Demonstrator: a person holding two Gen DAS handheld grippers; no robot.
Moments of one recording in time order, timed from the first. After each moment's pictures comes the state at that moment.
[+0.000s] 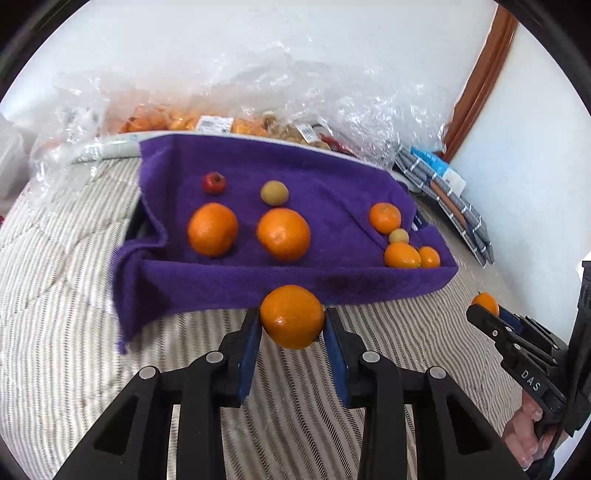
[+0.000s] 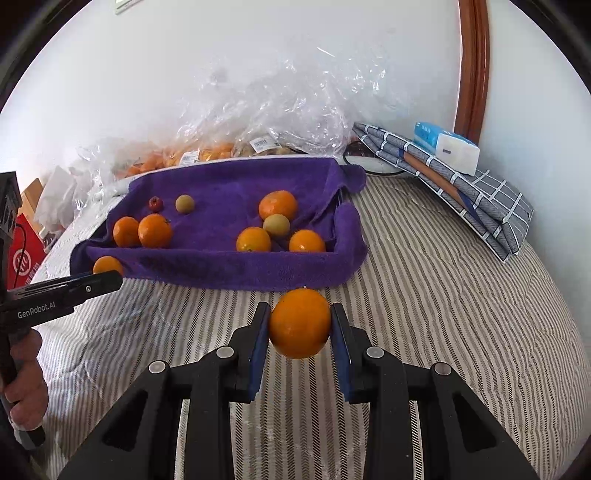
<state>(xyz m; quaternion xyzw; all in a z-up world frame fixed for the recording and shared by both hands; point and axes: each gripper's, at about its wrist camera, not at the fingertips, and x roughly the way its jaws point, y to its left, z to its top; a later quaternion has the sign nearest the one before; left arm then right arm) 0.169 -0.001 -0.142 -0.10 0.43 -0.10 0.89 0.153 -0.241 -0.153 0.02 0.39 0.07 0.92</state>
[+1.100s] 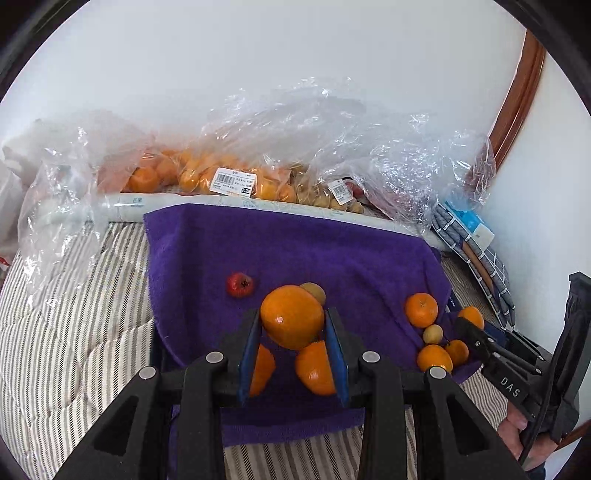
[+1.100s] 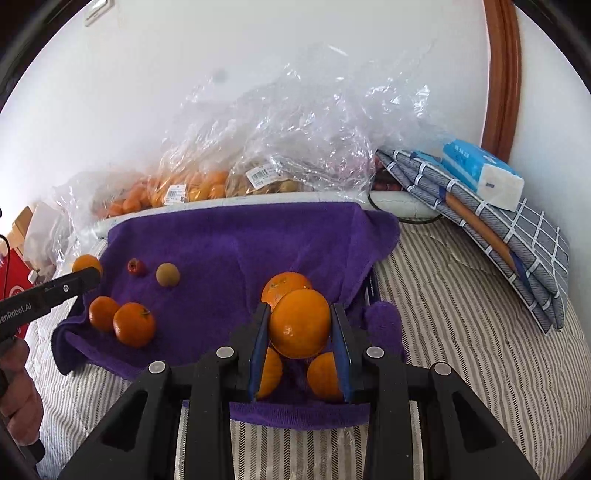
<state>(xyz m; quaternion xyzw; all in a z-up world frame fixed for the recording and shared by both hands) 0.259 0.018 -0.118 -0.11 0.41 -0.07 0.91 0.262 -0.222 -0.148 0.03 0.39 0.08 0.91</state>
